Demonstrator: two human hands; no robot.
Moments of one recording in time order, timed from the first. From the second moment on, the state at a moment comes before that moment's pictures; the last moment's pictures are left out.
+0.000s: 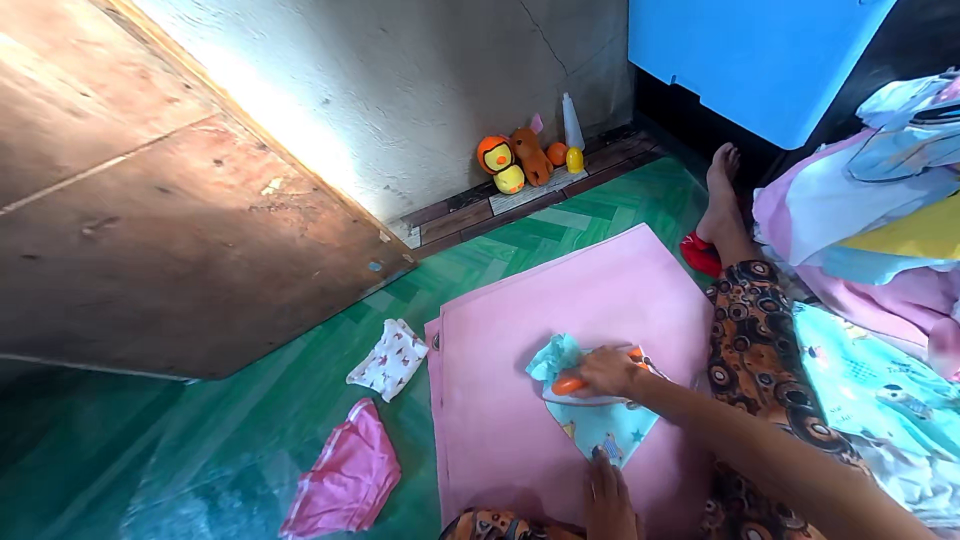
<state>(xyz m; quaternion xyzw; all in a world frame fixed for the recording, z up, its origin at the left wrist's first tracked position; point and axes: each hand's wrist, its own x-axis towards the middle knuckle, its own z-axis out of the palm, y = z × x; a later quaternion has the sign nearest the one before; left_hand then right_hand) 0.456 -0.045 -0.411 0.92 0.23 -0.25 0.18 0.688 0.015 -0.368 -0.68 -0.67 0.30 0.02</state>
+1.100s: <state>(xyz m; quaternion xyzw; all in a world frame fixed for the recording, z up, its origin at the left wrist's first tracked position) 0.450 -0.067 -0.405 0.92 0.21 -0.30 0.16 0.693 0.002 -0.369 -0.67 -0.68 0.30 0.02</state>
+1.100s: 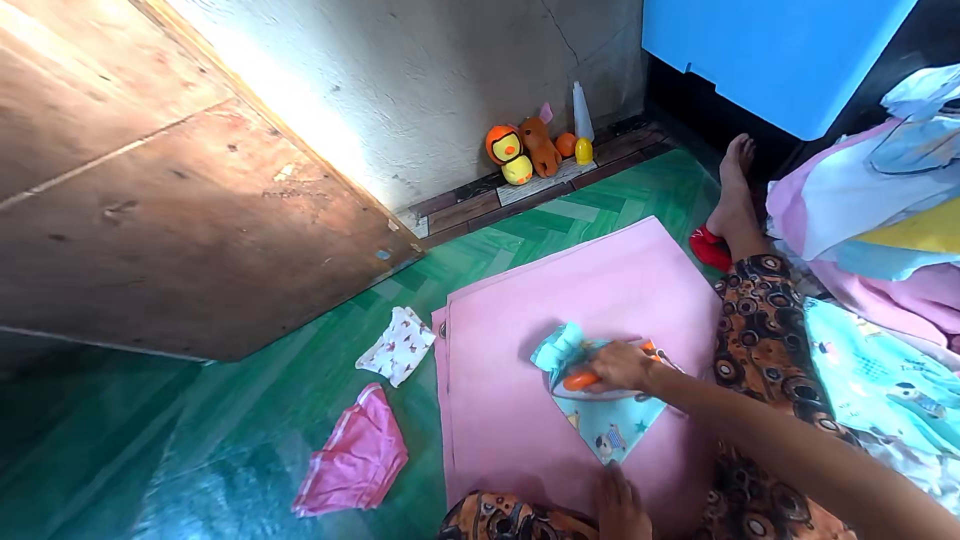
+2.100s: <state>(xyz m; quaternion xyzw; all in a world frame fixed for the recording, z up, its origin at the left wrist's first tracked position) 0.527 0.061 -0.419 0.88 0.35 -0.01 0.33 0.657 -0.088 -0.375 -0.64 -0.67 0.38 0.01</state>
